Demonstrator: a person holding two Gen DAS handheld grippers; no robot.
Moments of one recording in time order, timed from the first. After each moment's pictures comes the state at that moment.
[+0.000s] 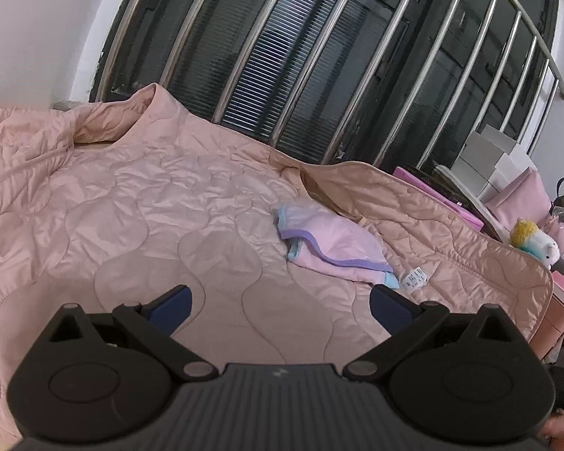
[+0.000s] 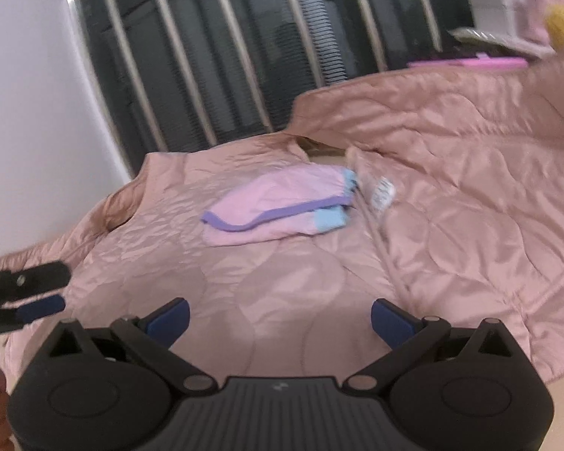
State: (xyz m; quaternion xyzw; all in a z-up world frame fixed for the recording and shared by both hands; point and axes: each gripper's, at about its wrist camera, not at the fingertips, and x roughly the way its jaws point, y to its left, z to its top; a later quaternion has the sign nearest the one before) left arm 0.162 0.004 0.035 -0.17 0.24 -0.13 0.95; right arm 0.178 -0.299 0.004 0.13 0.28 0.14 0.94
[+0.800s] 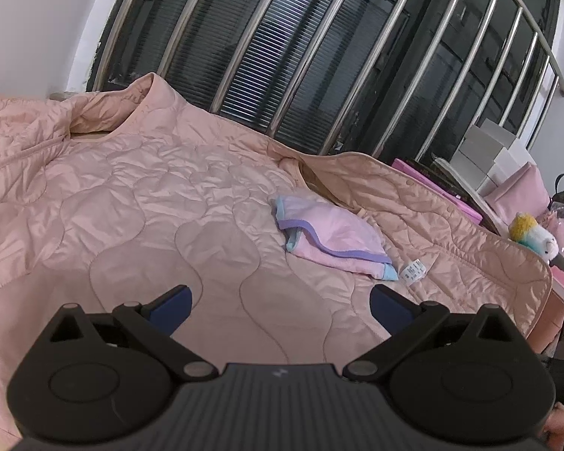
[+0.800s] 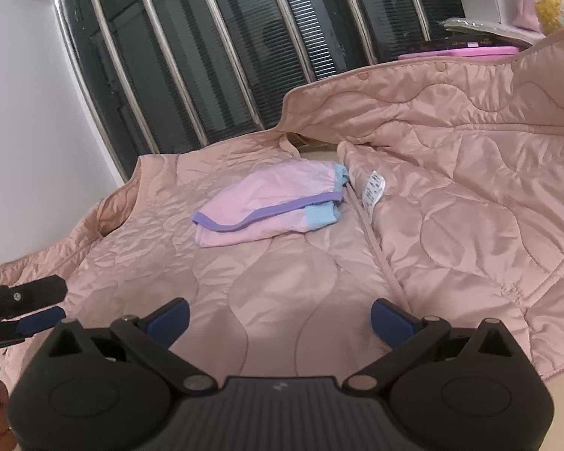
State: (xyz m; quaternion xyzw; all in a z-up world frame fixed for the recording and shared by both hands) left arm 0.164 0.003 0.029 -0.17 0.26 -0.14 0.94; right arm 0.181 -0.299 0.001 0.14 0.29 0.13 0.94
